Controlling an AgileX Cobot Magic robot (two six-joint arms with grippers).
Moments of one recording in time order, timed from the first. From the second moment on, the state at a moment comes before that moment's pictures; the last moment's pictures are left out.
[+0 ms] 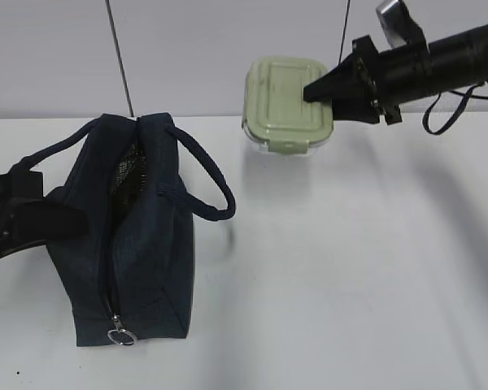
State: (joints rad) left arm -0.11 1.22 -0.53 -1.31 0.64 0.90; right arm -0.06 2.08 -1.61 1.30 1.15 -0.80
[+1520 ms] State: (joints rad) left arm -0.11 1.22 -0.53 -1.33 0.65 0.90; right arm 0.36 2.05 -1.67 0.89 1.01 -0.56
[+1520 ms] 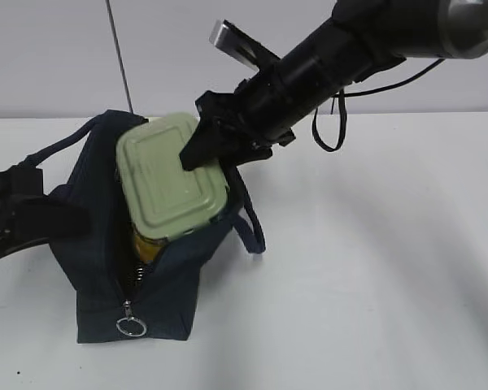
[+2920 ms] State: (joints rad) left arm -0.11 1.22 -0.53 -1.34 0.66 0.90; right arm 0.44 2.13 -2.06 0.64 1.19 -0.33
